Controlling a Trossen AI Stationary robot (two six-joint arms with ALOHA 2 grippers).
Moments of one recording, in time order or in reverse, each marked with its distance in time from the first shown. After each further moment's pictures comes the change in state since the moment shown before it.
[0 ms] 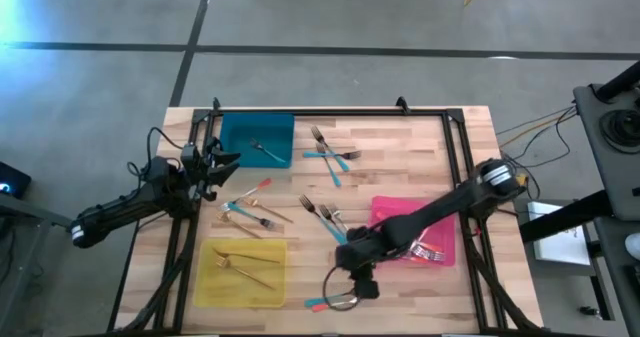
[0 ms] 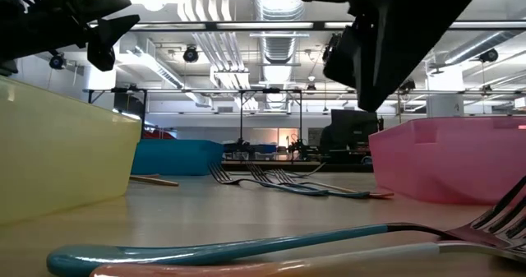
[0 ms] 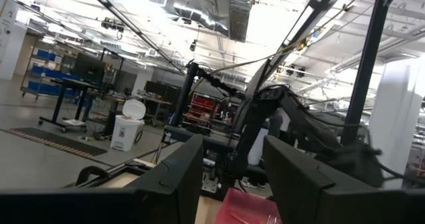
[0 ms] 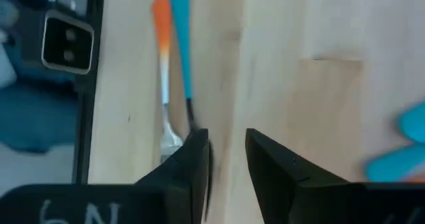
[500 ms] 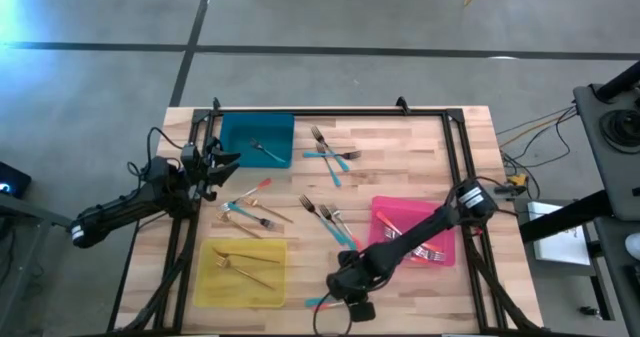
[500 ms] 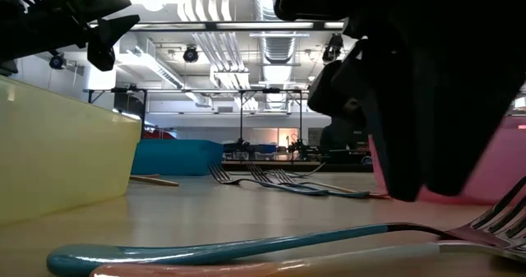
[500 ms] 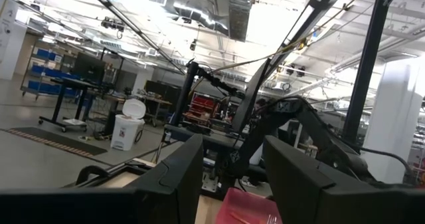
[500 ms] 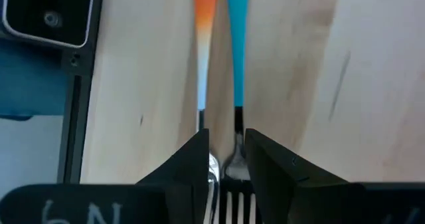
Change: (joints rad) left arm 0.000 0.000 0.000 -0.001 0.000 0.000; right arm 0.078 0.231 0.194 -0.071 -0.009 -0.046
